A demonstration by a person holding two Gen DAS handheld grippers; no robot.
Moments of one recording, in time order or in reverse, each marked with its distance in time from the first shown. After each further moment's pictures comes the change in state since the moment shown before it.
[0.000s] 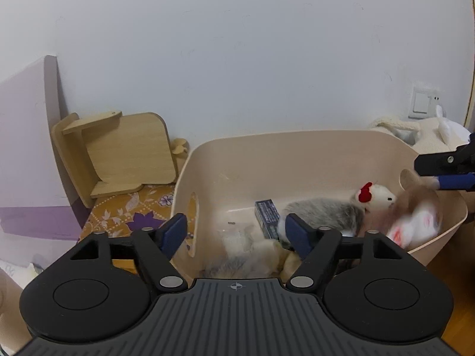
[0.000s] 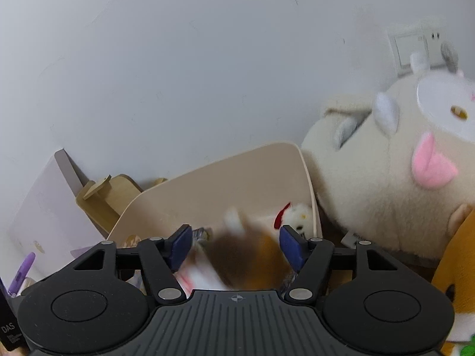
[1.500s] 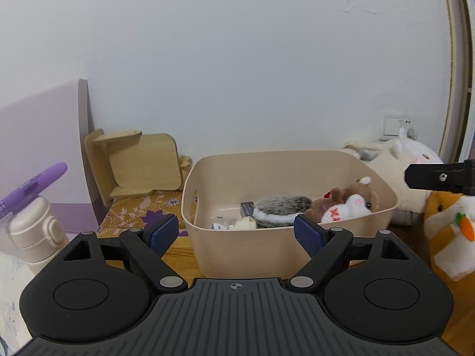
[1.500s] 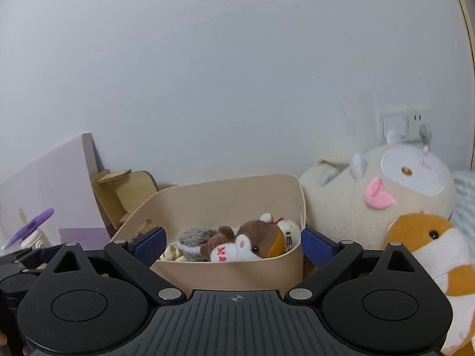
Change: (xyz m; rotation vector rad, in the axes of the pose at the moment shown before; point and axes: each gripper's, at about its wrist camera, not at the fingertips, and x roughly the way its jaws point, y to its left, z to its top) left arm -0.123 -0.024 -0.019 -0.028 -0.118 -0.006; right arm -0.105 0.054 -0.050 -0.240 -0.167 -0.083
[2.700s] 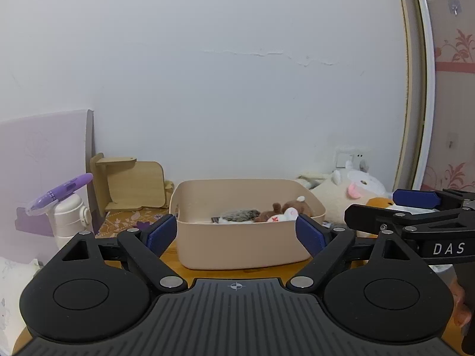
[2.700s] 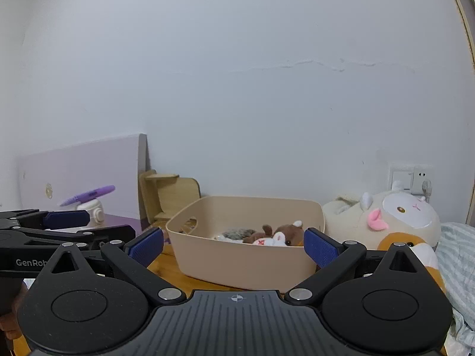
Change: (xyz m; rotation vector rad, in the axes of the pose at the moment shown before) left arm -0.141 -0.002 -0.026 -0.039 -0.152 -0.113; right arm -0.112 0.058 -0.041 -0.191 -0.145 0.050
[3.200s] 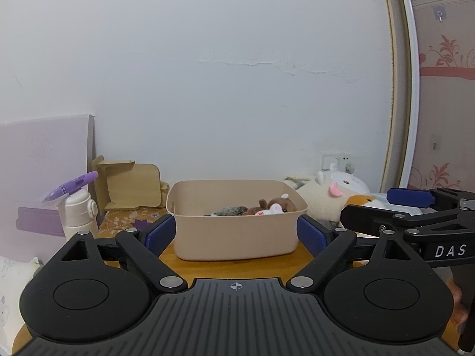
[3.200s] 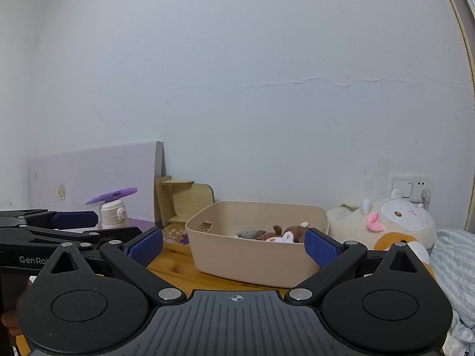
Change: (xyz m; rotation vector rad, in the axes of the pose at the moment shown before) left arm -0.046 -0.010 -0.014 0.012 -0.026 -0.024; right arm -0.050 0.015 -0.010 -0.022 -0.039 0.030
